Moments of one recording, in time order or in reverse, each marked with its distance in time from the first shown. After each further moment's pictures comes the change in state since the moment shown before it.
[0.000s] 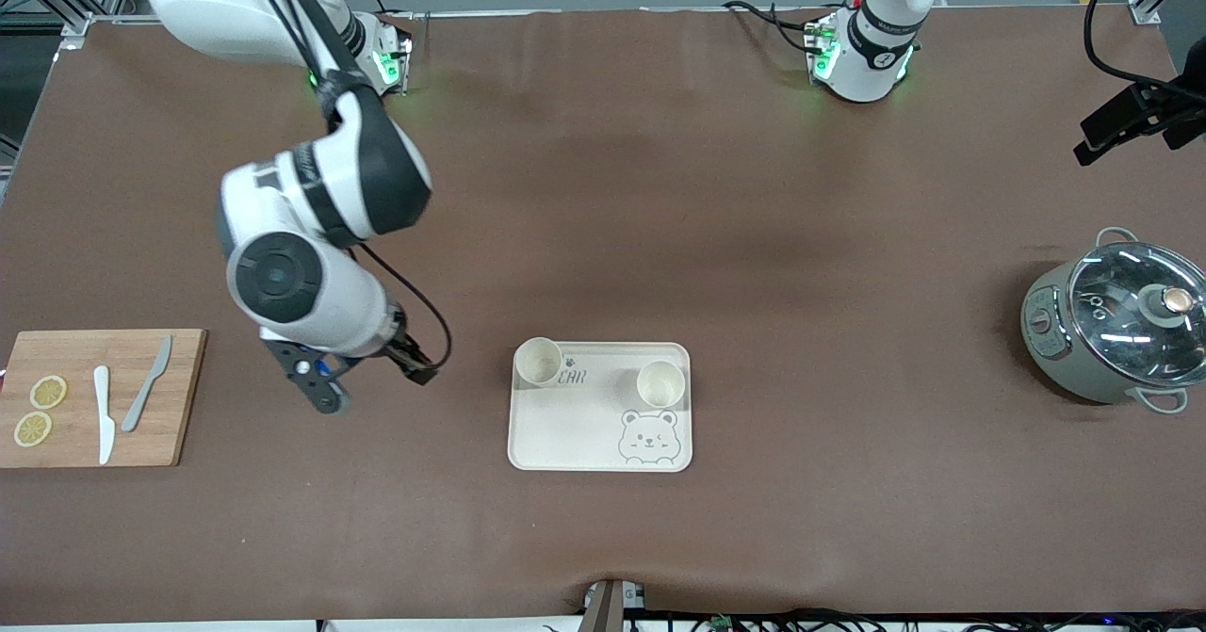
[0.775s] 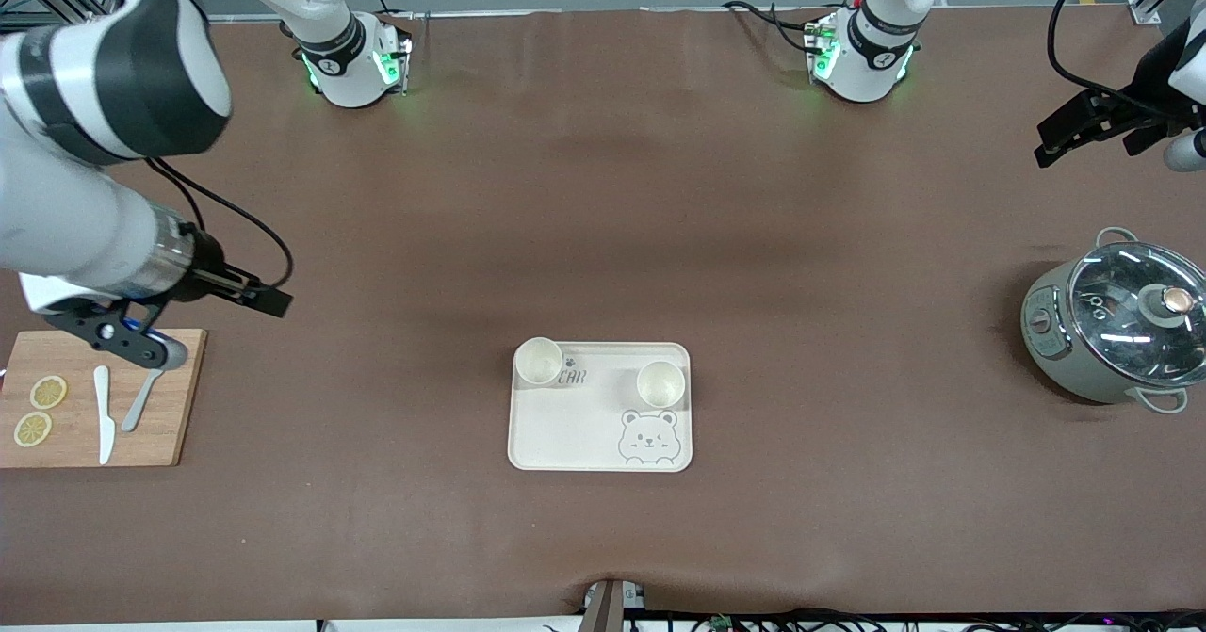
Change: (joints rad) left arm -0.012 0.000 -0.038 -0.030 0.000 -0.005 0.000; right arm -0.192 -0.254 -0.002 -0.138 -0.001 -0.135 -0.665
